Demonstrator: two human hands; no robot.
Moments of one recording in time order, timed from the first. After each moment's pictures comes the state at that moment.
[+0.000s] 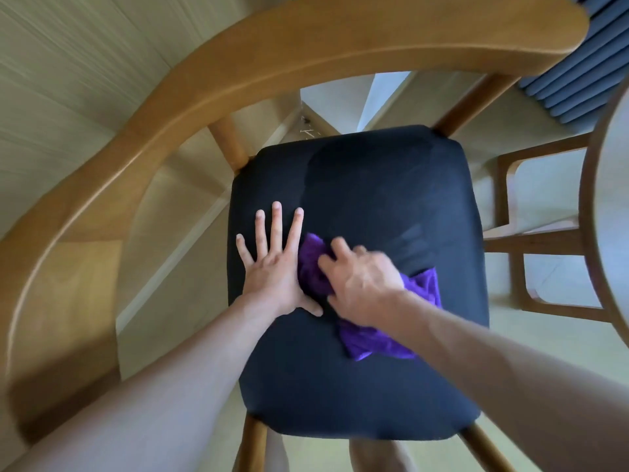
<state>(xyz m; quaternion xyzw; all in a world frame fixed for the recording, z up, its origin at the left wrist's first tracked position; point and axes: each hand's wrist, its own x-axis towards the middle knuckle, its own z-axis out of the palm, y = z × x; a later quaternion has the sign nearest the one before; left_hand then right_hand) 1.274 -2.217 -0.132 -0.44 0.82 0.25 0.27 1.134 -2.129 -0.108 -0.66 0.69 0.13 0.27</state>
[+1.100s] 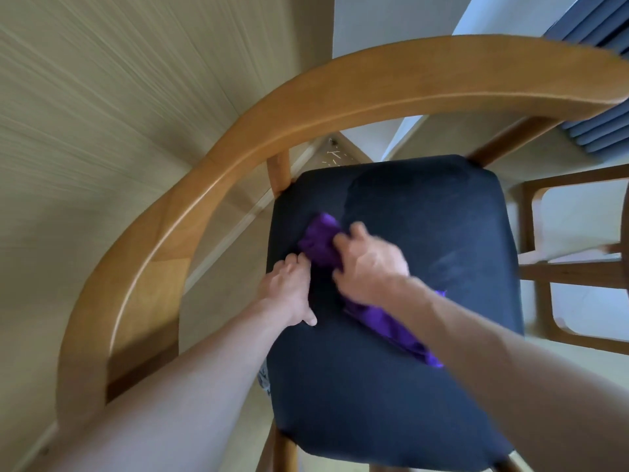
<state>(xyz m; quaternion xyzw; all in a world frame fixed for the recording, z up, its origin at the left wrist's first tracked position) 1.297 -2.254 -0.117 -0.43 0.79 0.27 0.35 1.145 -2.197 -0.118 -0.56 0.77 0.06 0.30</state>
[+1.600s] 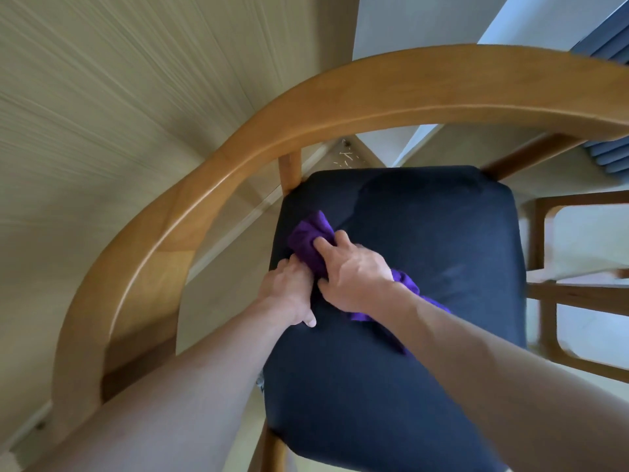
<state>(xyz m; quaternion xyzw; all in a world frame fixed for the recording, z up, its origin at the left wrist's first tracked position) 1.293 -2.255 -0.118 -0.44 0.77 0.26 0.37 1.168 -2.212 -0.110 -0.60 0.71 0.05 0.35</state>
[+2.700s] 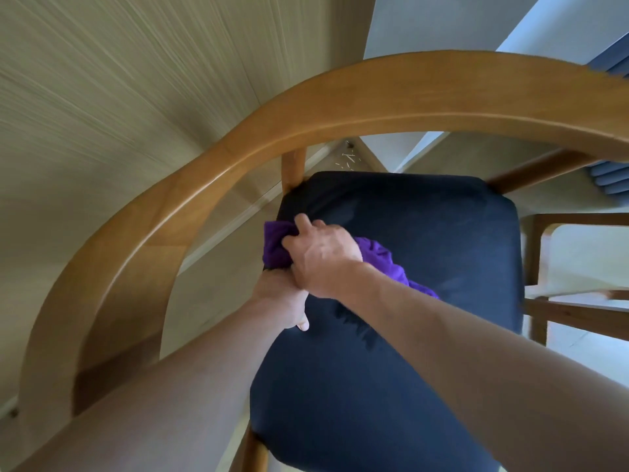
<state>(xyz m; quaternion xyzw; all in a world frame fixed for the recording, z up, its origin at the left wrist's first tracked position) 1.291 -2.252 -0.132 -0.42 0.77 0.23 0.42 1.188 -2.257 -0.104 -0.73 0.62 0.10 0.25</state>
